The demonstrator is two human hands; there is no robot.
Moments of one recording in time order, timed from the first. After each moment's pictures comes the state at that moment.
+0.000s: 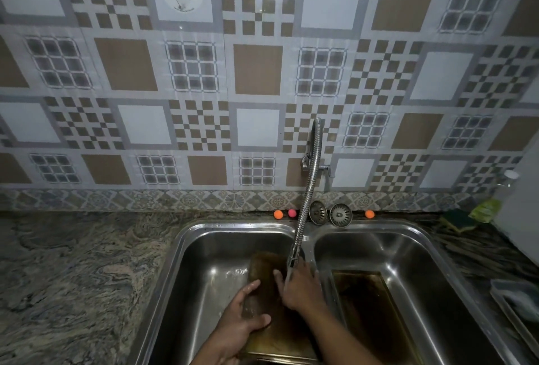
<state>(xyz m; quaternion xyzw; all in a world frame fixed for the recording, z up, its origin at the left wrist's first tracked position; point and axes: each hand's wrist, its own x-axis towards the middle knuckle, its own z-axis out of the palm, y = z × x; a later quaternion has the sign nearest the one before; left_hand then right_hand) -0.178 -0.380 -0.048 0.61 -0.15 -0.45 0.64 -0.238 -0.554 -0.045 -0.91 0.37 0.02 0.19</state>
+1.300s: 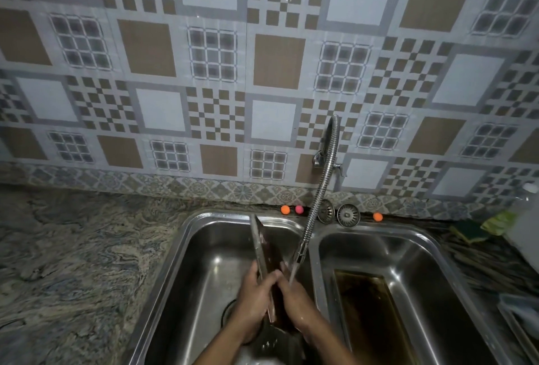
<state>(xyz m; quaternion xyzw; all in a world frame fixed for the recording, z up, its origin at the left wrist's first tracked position) -0.181 -0.420 -0.006 0.65 -0.11 -0.32 0.68 -0.248 -0.508 -0.010 -0.73 0.30 0.00 0.62</state>
